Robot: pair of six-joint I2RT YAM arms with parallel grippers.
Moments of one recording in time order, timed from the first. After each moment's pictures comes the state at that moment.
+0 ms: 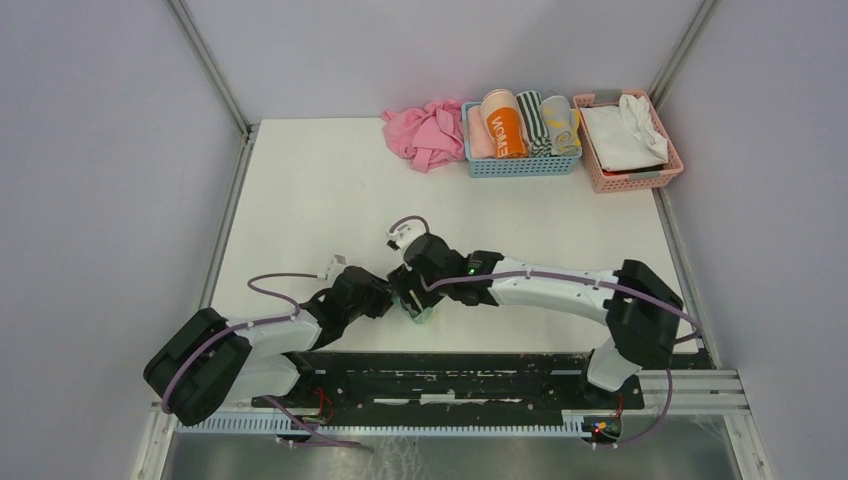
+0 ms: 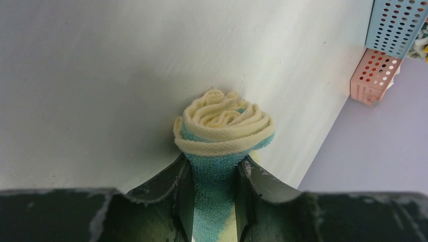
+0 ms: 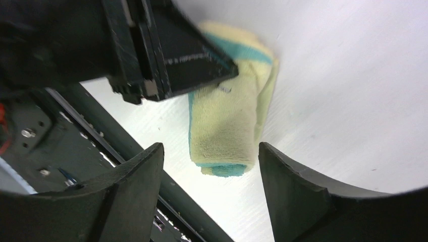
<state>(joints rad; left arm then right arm) -0.68 1.21 0.22 0.29 -0.15 -1.50 1.11 1.68 1.13 -0.38 0.10 0.34</state>
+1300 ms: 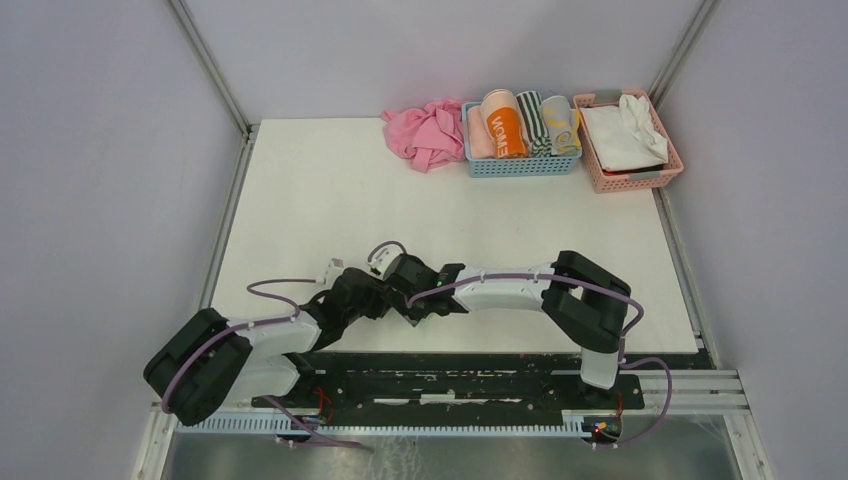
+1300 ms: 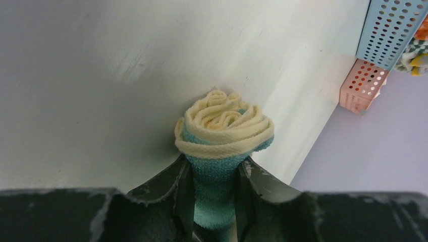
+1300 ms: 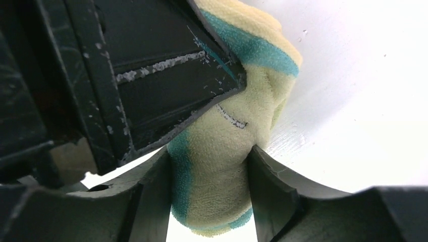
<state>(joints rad) -0.69 1.20 0.21 0.28 -0.15 -1.56 1.15 1.86 1.16 -0.30 0.17 0.19</state>
